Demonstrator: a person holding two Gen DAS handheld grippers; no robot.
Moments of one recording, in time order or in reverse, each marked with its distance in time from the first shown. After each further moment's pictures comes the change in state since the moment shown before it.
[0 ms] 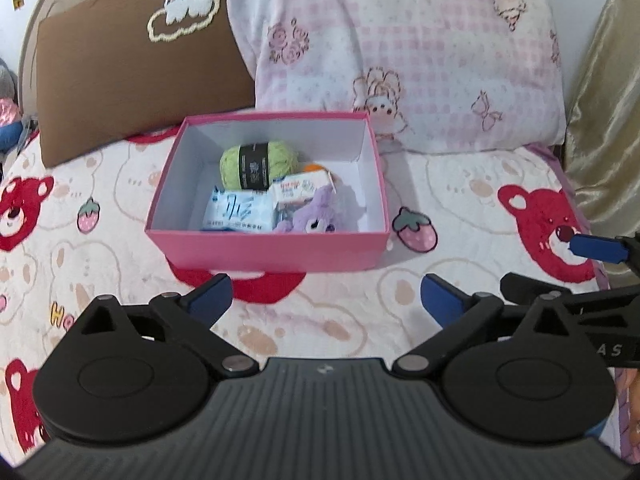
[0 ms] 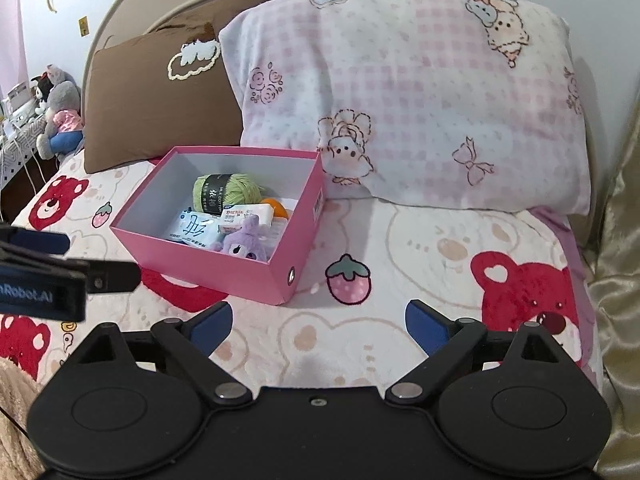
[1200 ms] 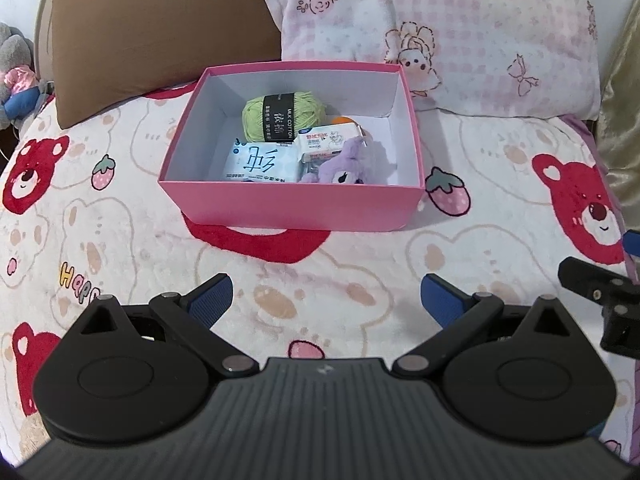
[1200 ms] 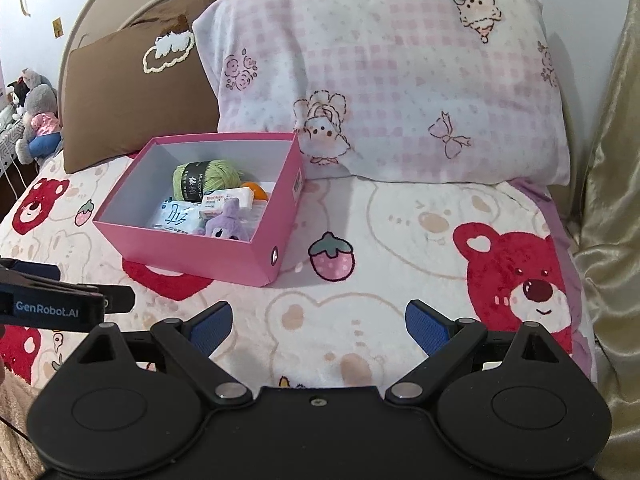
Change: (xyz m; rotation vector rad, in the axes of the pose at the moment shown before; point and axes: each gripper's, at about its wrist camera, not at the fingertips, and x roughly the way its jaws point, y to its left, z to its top) left arm 0.024 0.005 -0.020 -0.030 0.097 0.077; right arm 0.000 -0.005 -0.012 0.056 0.038 -0.058
